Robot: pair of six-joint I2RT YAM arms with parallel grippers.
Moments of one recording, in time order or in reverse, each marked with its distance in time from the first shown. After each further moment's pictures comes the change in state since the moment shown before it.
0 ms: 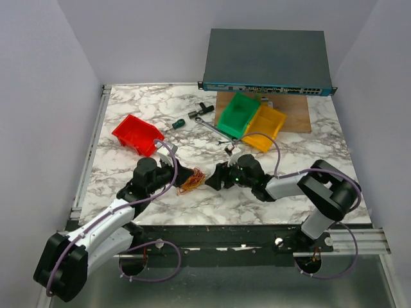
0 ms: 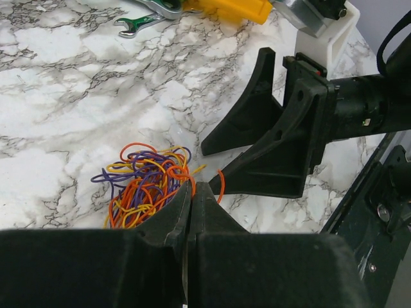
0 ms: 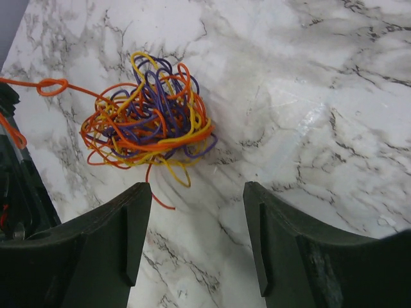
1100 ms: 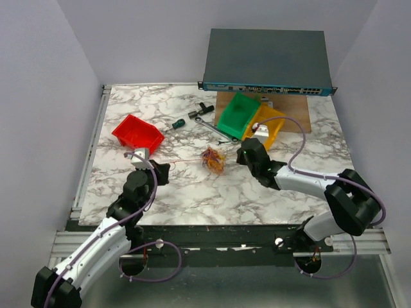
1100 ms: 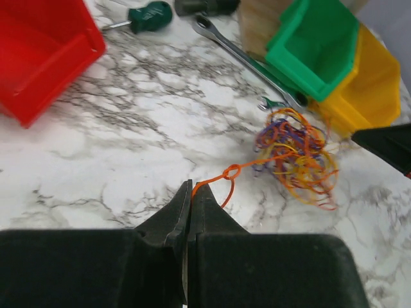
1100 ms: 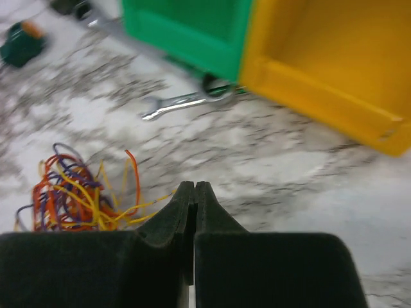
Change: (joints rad) left arm 0.001 -0.277 -0.082 -0.140 -0.514 -0.128; right arm -0.045 -0.154 0.182 -0.406 0.668 0.061
